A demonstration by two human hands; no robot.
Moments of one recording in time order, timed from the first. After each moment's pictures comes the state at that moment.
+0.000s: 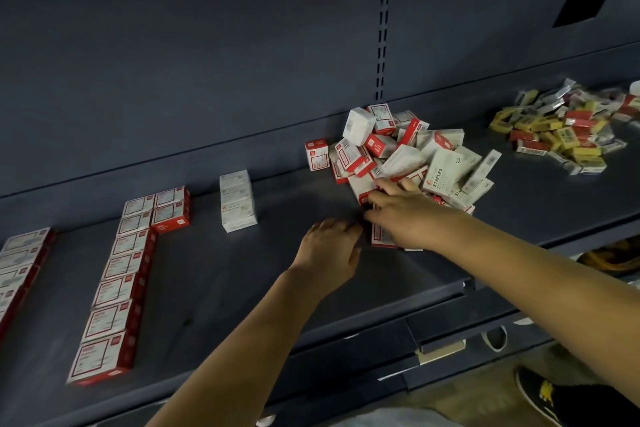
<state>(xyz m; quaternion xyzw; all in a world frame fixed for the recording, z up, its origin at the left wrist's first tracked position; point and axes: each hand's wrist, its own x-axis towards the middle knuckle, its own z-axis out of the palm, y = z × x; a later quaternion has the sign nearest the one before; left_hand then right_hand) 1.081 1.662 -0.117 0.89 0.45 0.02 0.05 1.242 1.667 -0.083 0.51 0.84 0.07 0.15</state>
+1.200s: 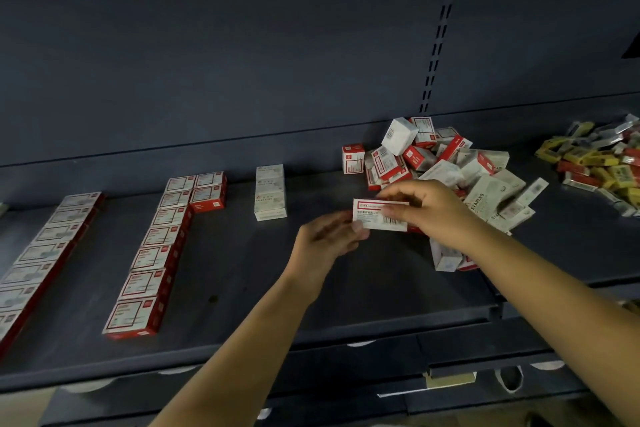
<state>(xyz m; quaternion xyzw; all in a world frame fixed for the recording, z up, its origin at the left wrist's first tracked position) 1.047 1.638 -0.098 0.48 0.44 0.46 0.60 1.230 1.665 -0.061 0.51 0.73 -0.33 -0.32</state>
